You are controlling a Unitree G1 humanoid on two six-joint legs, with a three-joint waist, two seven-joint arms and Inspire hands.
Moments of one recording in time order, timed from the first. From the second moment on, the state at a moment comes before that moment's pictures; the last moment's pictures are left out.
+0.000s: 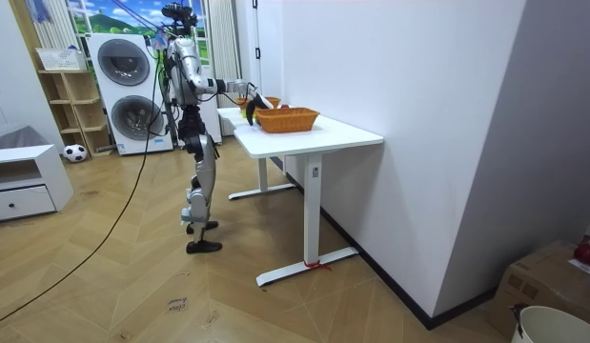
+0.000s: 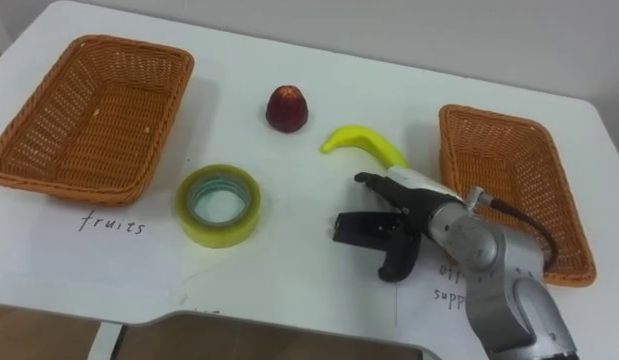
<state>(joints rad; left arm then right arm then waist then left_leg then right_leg) 0.08 0.27 0.03 1.08 0.03 0.06 0.04 -0.11 -0.42 0.15 -0.02 -0.72 0.24 0.65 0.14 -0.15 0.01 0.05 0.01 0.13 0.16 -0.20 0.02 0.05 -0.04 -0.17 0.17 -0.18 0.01</state>
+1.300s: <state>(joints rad) 0.08 0.27 0.00 1.08 0.01 0.08 0.08 -0.17 -0.39 0.23 0.05 -0.83 0.29 0.58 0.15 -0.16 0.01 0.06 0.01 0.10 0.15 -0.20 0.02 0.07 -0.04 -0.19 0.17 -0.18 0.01</state>
